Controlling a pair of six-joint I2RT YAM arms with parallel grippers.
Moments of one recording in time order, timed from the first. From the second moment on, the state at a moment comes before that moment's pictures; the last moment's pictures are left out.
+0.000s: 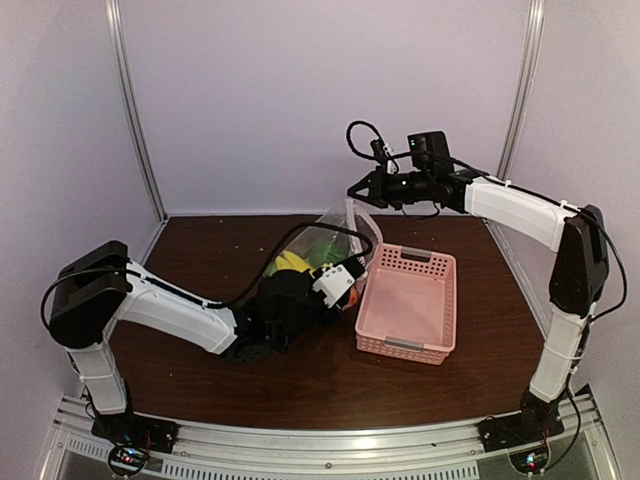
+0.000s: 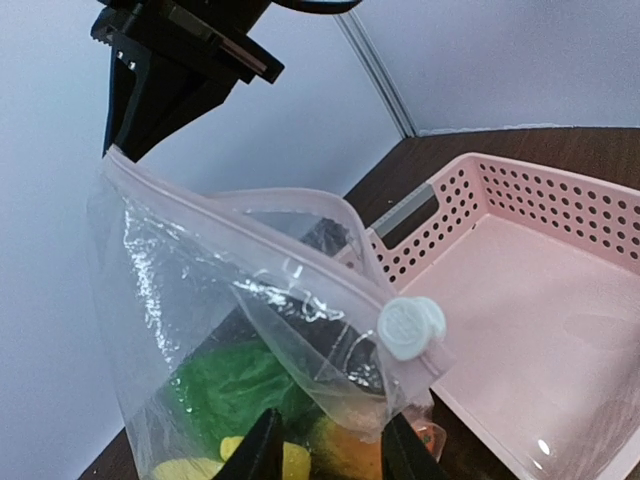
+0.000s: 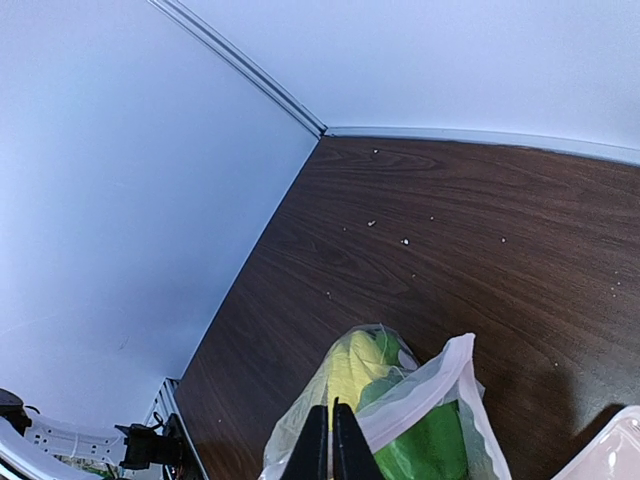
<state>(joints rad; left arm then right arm) -1.15 1.84 0.94 0.74 -0.49 0.43 0.50 1.85 1.67 -0.22 -0.53 0.55</state>
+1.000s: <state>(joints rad) -1.19 1.90 1.04 0.71 -0.44 0.46 0.49 1.85 1.67 -0.21 -0.55 0.55</state>
